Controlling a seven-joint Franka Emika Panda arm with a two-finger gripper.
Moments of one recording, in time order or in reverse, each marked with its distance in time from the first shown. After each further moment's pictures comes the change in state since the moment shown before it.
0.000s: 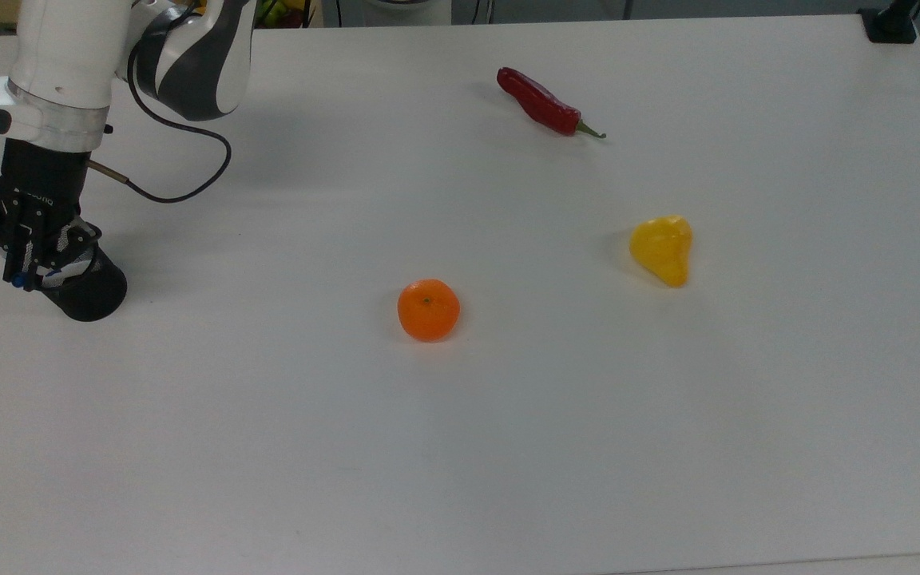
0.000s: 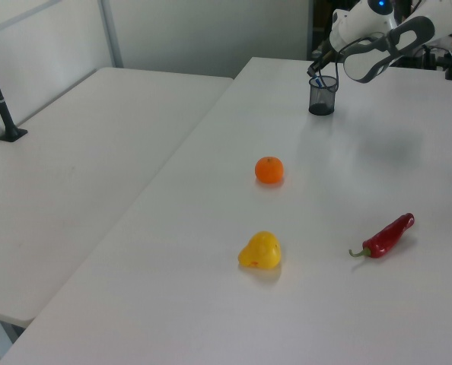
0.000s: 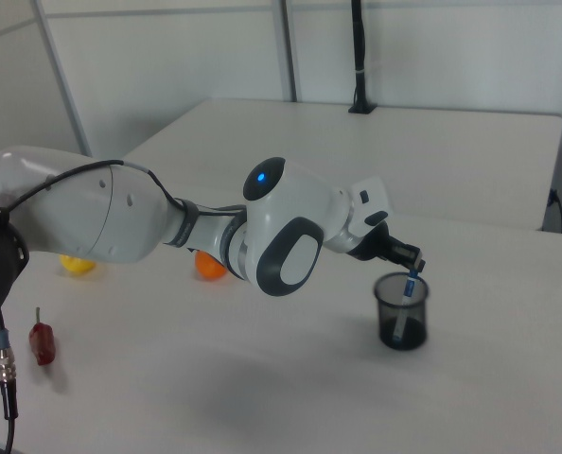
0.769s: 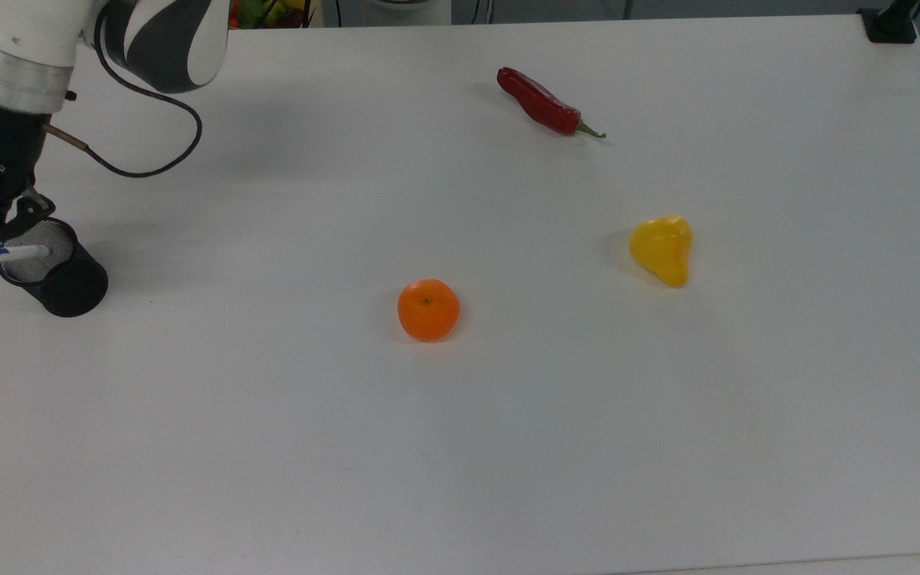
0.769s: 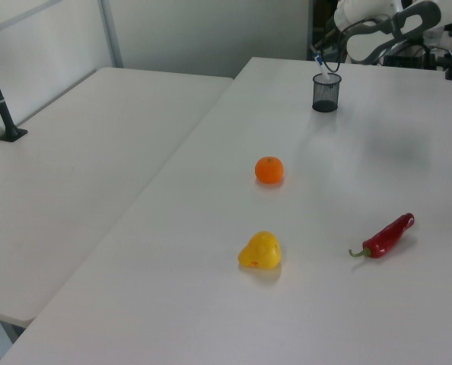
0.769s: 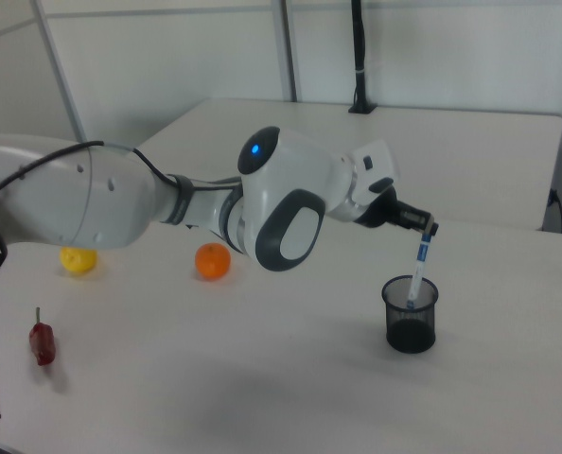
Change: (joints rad) arm -0.020 -0.060 -0.001 0.038 0.017 0.001 0.002
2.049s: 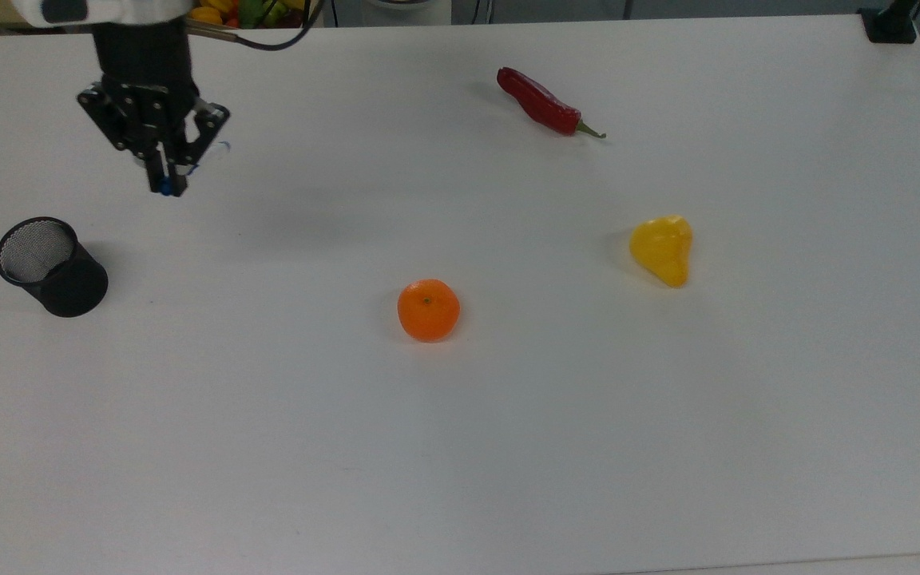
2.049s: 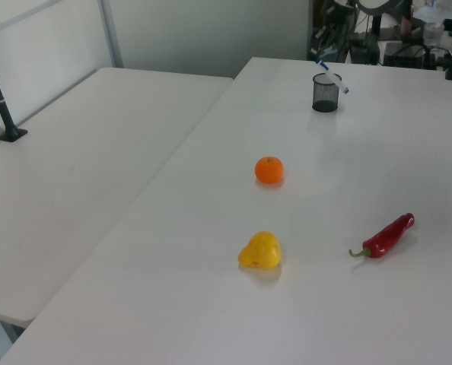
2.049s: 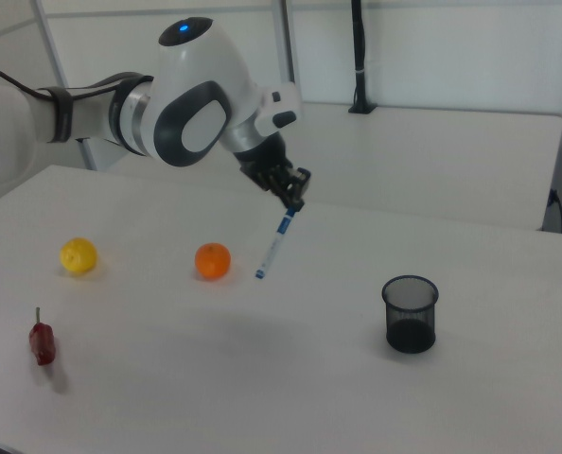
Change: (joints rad) arm 0.047 -0.299 0.210 -0.037 0.000 -0.693 0.000
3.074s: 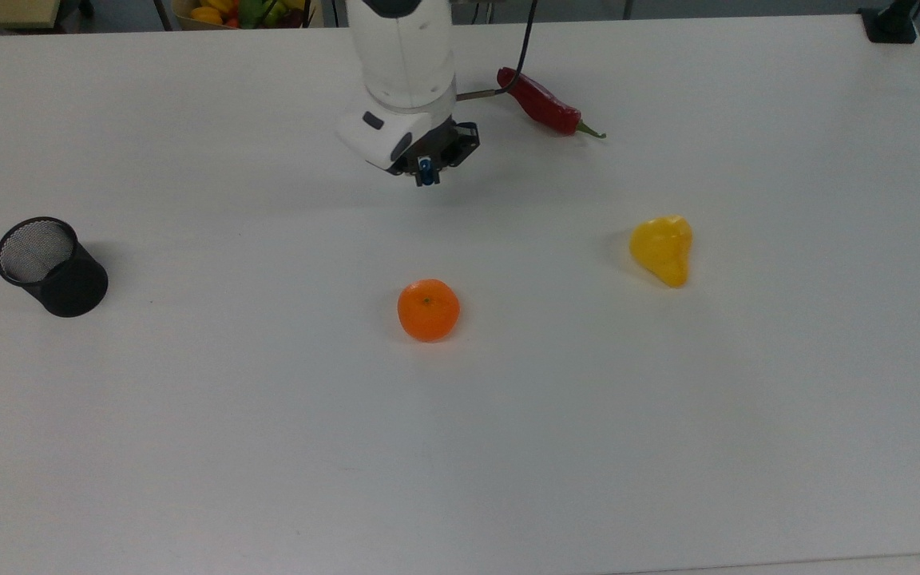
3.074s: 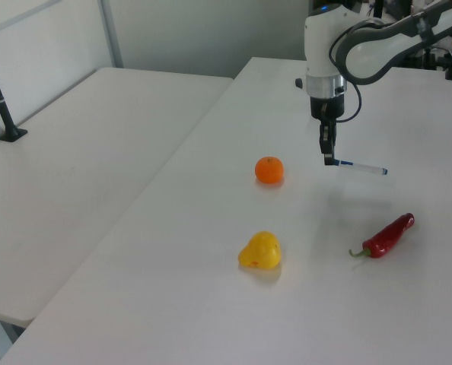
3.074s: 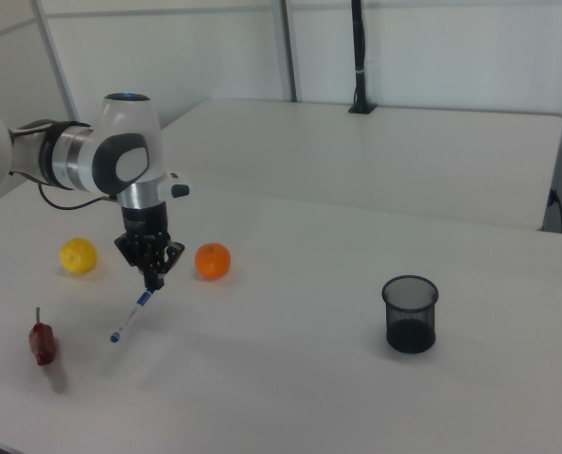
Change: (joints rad) arm 0.062 0.060 0.300 -0.143 0.000 -0.331 0.029
